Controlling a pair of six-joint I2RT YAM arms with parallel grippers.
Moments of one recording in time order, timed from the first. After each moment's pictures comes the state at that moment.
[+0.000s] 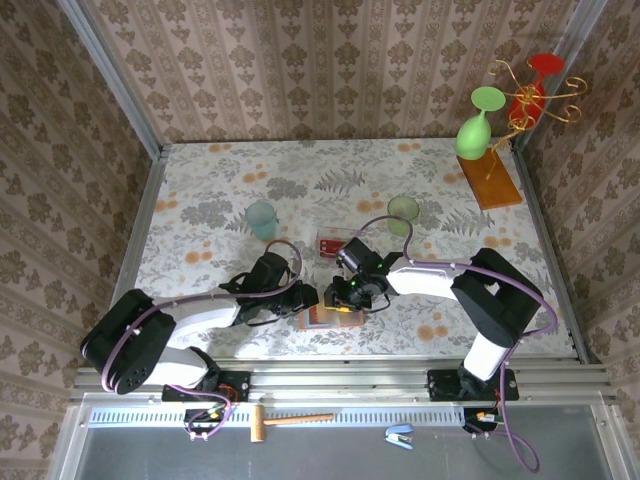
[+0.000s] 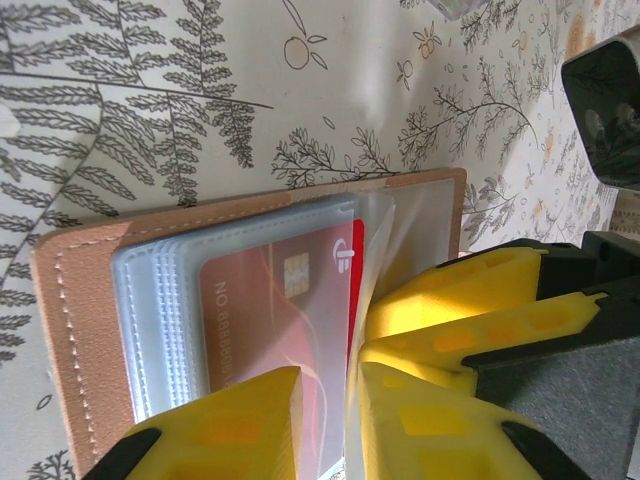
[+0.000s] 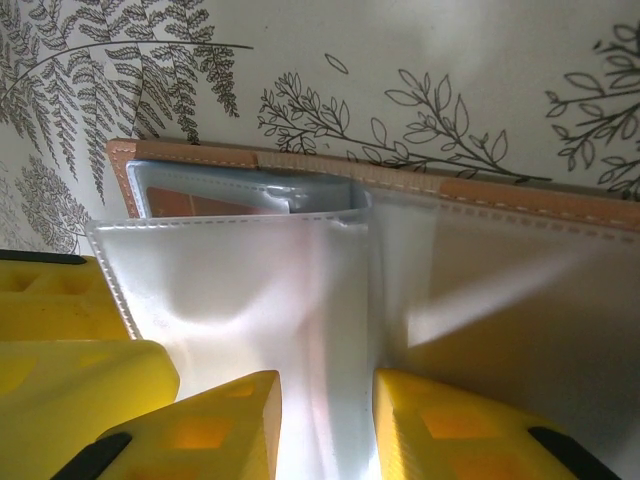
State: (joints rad) left arm -0.76 1.35 0.43 0.11 0.44 -1.01; right arm 0.77 1.71 0.87 -0.27 -0.40 0.89
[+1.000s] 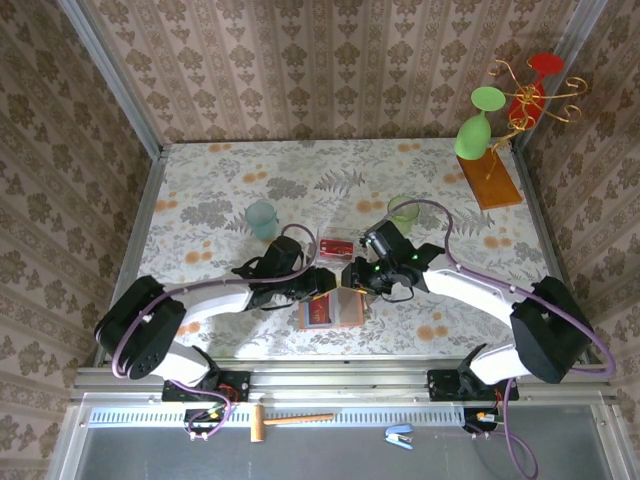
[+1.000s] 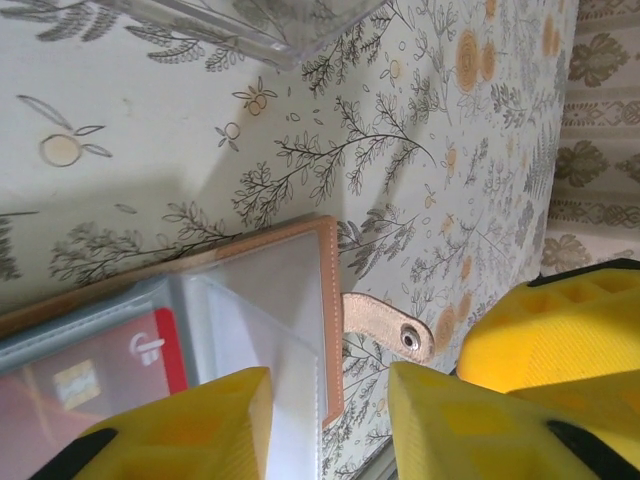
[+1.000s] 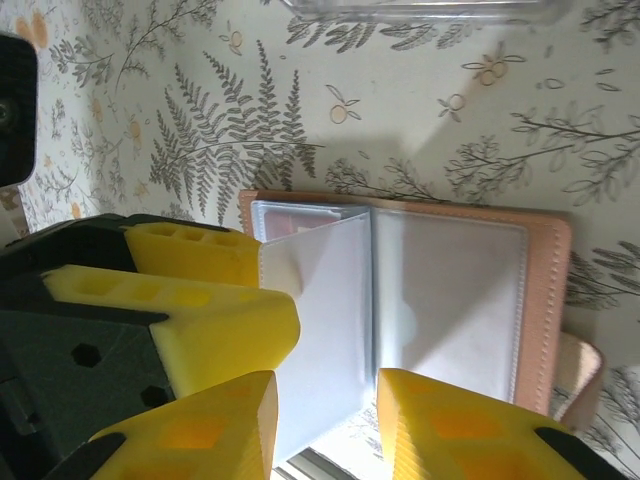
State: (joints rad) left arm -0.79 1.46 0.62 0.10 0.48 -1.01; right arm 0.66 1.40 0.84 -0.41 -0.36 0.87
